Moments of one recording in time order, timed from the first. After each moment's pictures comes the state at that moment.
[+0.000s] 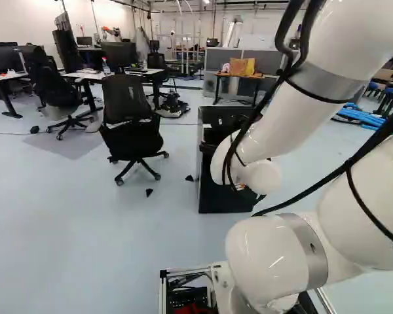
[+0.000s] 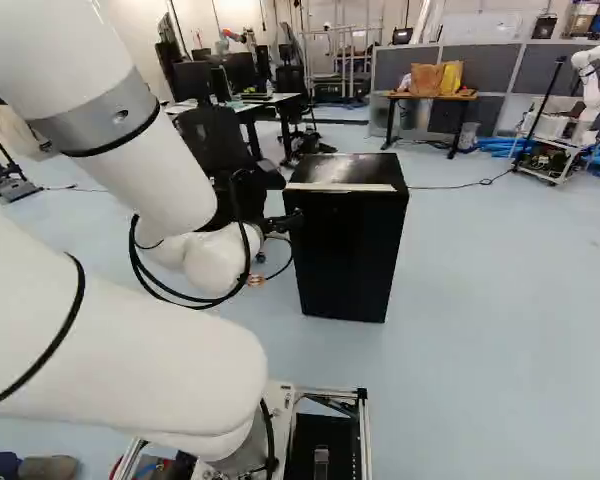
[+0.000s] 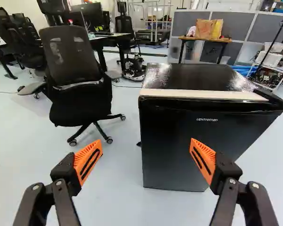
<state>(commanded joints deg) 0.0 16.0 -5.0 0.0 50.0 0.0</state>
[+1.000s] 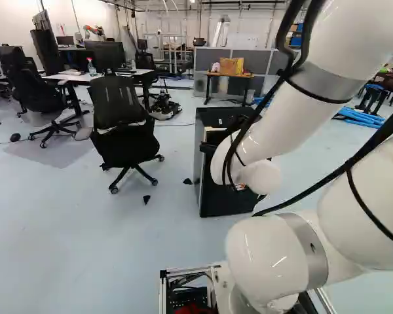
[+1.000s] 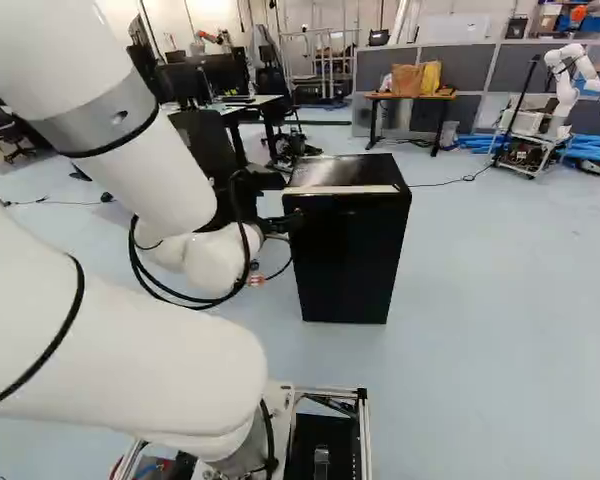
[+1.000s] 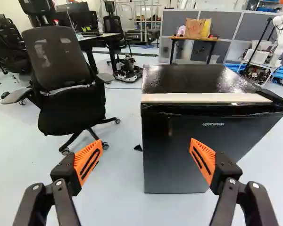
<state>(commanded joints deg) 0.0 16.0 -5.0 0.0 50.0 0.0</state>
